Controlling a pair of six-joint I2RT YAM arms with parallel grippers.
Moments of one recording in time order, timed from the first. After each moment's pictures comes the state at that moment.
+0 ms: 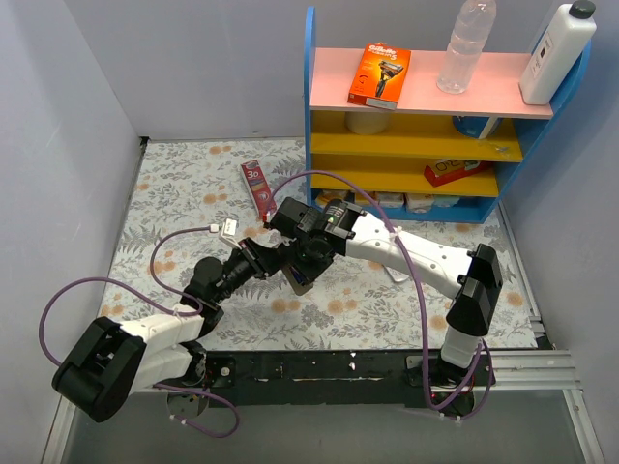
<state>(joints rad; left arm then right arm) -0.53 1.09 0.15 0.97 0.28 -1.03 1.12 1.75 1.71 -1.15 0.04 0.27</state>
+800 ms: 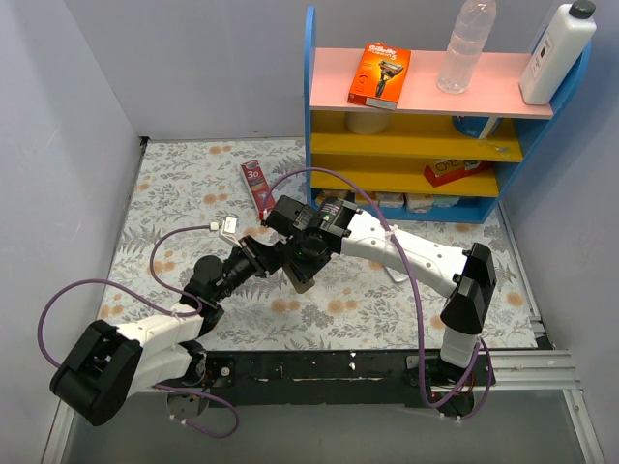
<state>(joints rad) -0.55 1.07 0.18 0.94 0.27 -1.03 1.13 1.79 1.78 -1.19 0.07 0.27</state>
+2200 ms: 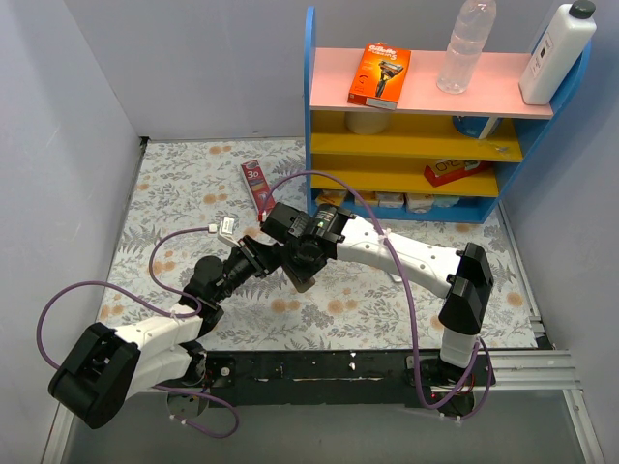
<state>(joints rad) -0.56 1.05 0.18 0.91 0.25 -1.11 1.15 1.80 1.74 -1.13 0.12 0.35</state>
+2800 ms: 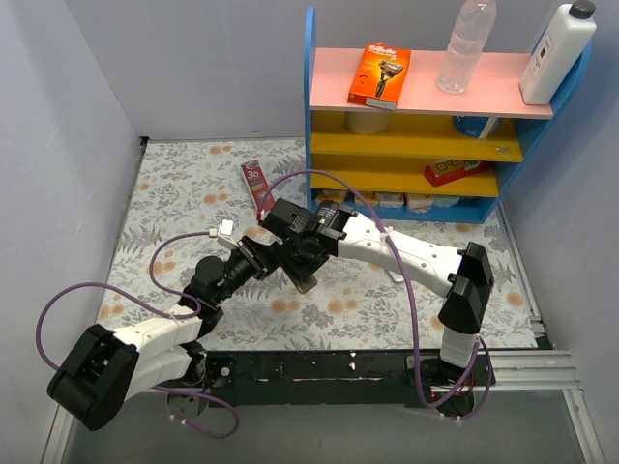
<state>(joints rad) -0.56 1.04 0.17 0.86 0.22 -1.24 1.14 1.81 1.75 -1.13 0.08 0.31</state>
